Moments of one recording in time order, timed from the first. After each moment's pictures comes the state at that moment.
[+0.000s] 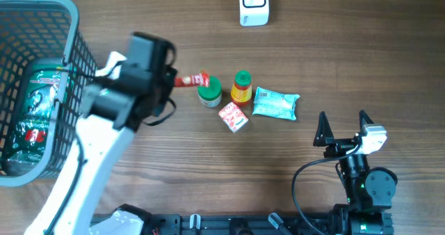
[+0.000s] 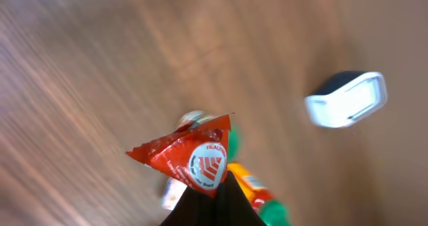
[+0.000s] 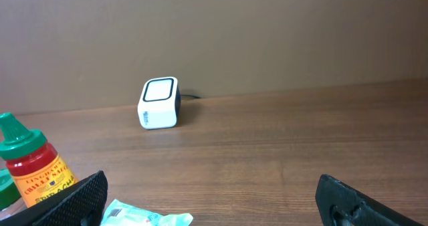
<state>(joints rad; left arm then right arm) -0.38 1.35 1.41 -1.14 -0.20 -1.44 -0.06 0.03 0.01 0.01 -0.14 0.13</state>
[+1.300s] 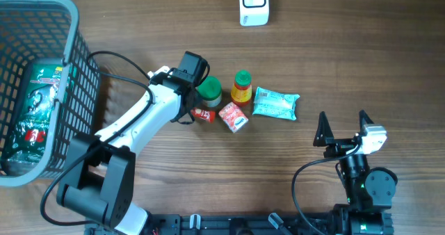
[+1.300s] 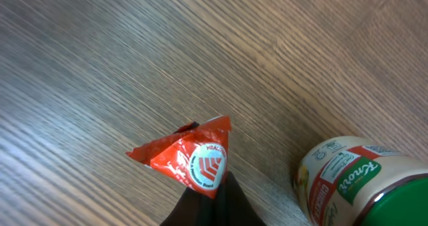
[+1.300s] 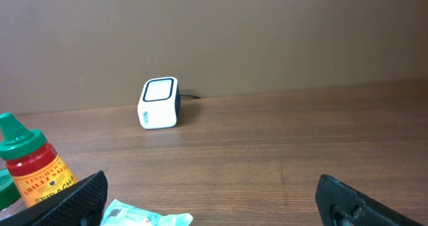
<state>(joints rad) -0.41 1.72 1.09 -0.74 -0.25 -1.07 -0.06 0.03 0.01 0.01 -0.14 0.13</state>
